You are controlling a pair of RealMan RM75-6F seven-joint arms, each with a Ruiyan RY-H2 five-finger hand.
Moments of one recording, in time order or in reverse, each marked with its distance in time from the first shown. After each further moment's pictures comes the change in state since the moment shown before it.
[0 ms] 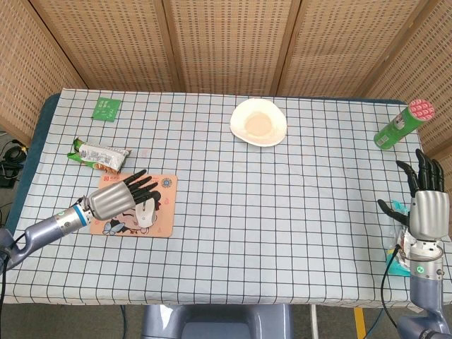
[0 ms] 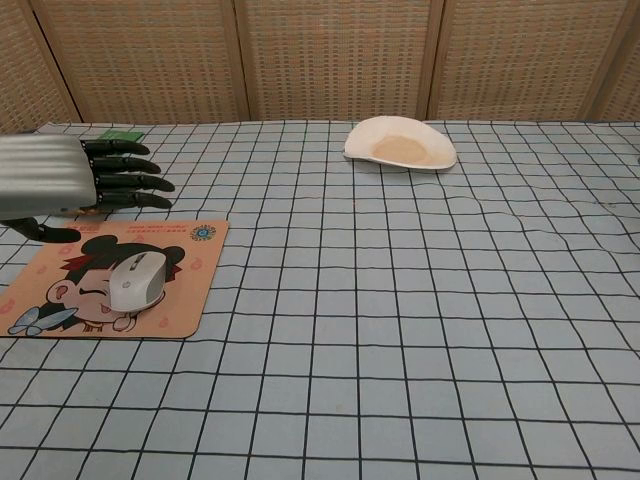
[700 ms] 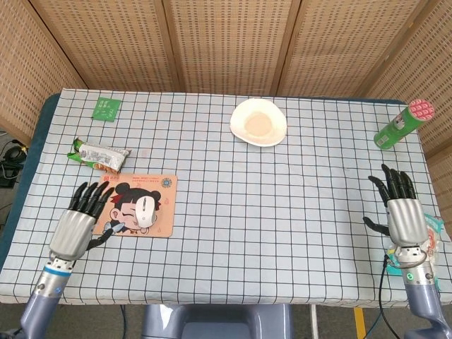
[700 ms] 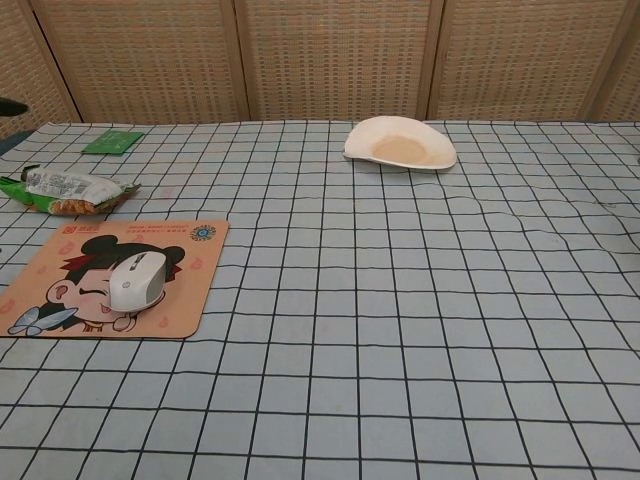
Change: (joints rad) left arm 0.461 0.060 -0.169 -0.815 -0.403 0.333 0.218; right arm 0.001 0.089 -0.112 -0.135 -0.047 -0.135 -0.142
